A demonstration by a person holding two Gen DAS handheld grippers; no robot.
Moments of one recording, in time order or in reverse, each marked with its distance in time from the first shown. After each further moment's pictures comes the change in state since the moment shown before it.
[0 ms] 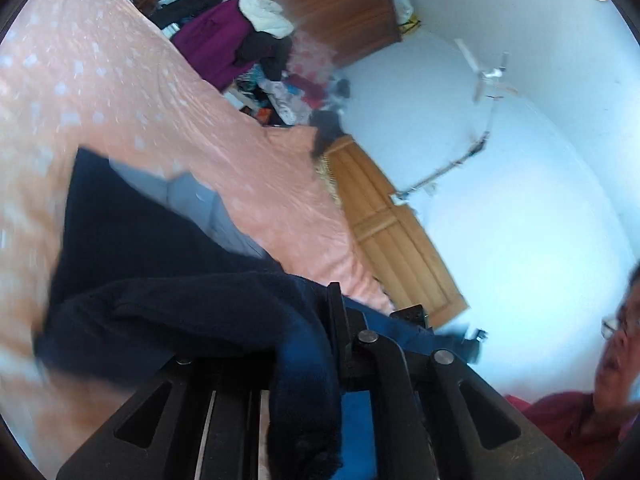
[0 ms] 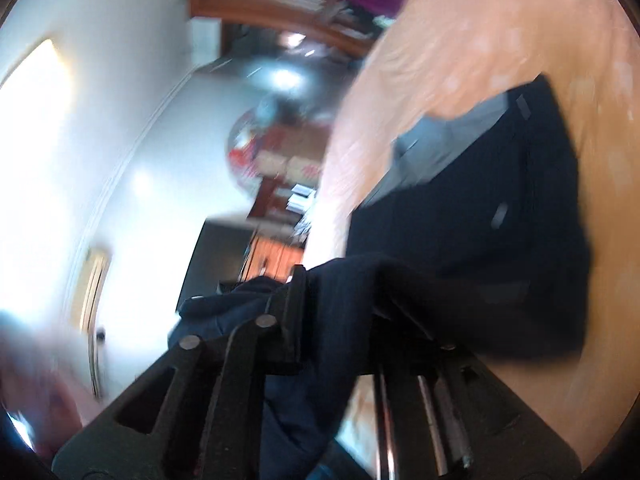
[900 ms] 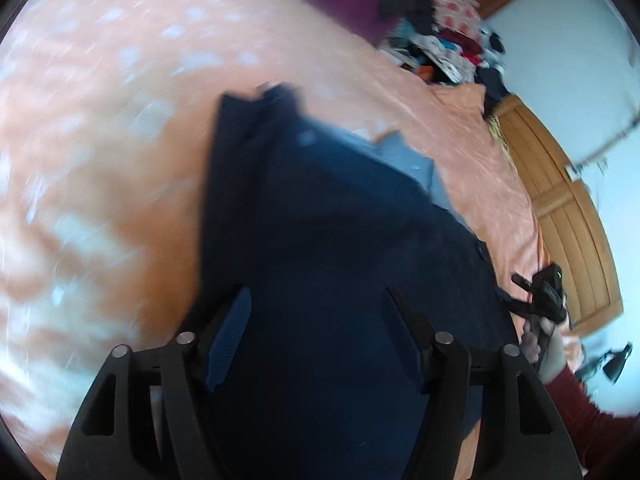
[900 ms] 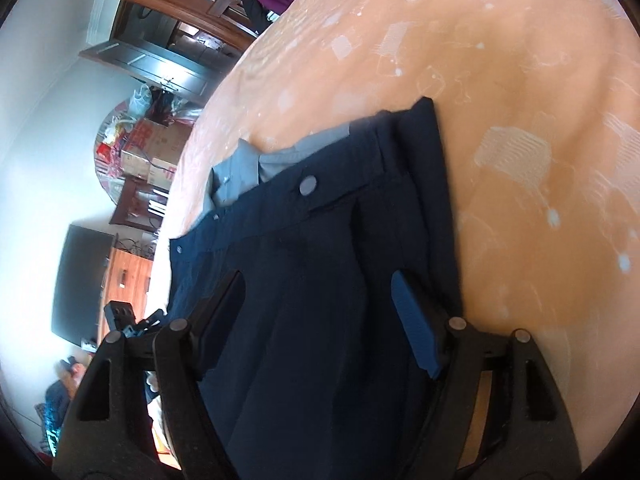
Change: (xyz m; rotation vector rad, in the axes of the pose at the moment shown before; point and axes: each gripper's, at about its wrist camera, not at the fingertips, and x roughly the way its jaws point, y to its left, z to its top) left arm 0.073 0.135 0.006 -0.037 0.124 0.584; right arm 0.071 -0.113 0.054 -0.086 0.025 -0.490
